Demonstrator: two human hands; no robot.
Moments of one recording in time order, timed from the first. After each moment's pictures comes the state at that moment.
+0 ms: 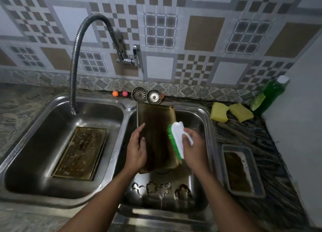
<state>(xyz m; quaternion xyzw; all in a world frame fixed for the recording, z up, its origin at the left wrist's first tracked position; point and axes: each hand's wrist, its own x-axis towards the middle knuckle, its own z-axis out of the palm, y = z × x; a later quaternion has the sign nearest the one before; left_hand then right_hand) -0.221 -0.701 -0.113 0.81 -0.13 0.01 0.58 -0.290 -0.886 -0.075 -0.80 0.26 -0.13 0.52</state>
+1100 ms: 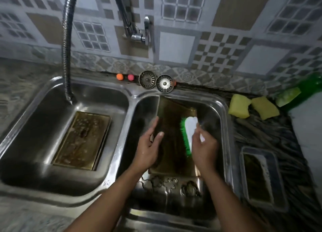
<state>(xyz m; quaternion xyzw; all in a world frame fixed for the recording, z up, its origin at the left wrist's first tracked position) -0.199 -0.707 -0.118 0.76 -0.09 -0.12 0.63 -0.246 -0.875 -0.115 -0.78 0.34 -0.18 0.49</state>
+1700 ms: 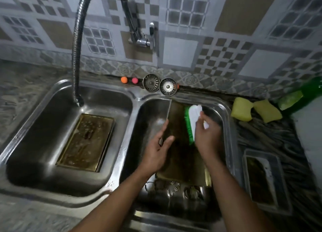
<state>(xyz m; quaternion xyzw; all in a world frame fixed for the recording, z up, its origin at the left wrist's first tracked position) -0.206 -0.712 -0.110 0.75 -0.12 -0.12 0.63 -0.207 -0.875 -0.089 -0.78 0.34 -0.21 0.47</state>
